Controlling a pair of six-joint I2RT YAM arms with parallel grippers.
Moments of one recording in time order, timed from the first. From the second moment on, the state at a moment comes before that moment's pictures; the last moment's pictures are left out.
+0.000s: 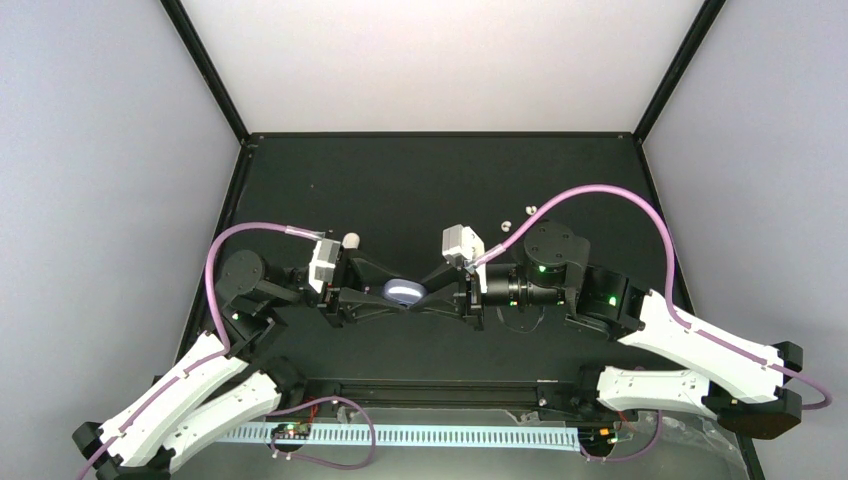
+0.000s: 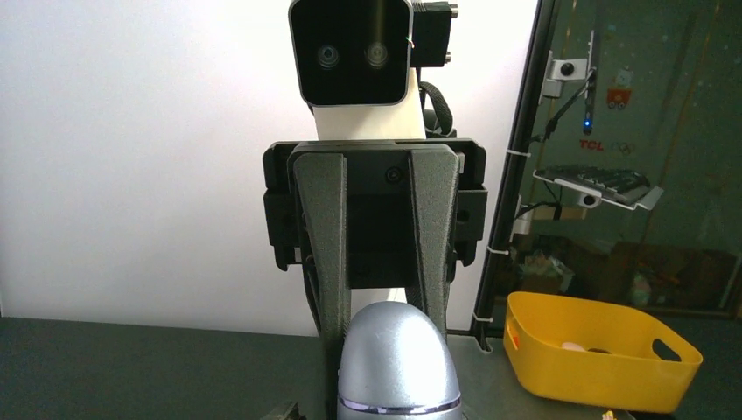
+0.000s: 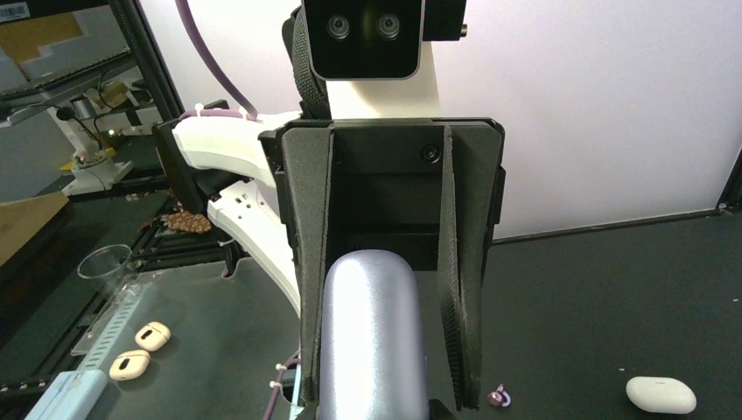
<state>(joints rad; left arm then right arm) -0.71 0.65 0.73 0.23 0.89 -0.38 1.17 1.00 1.20 -0.33 -0.39 0.11</state>
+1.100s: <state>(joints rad) -0.71 0.65 0.73 0.23 0.88 -0.35 1.17 1.00 1.20 -0.34 -0.37 0.11</state>
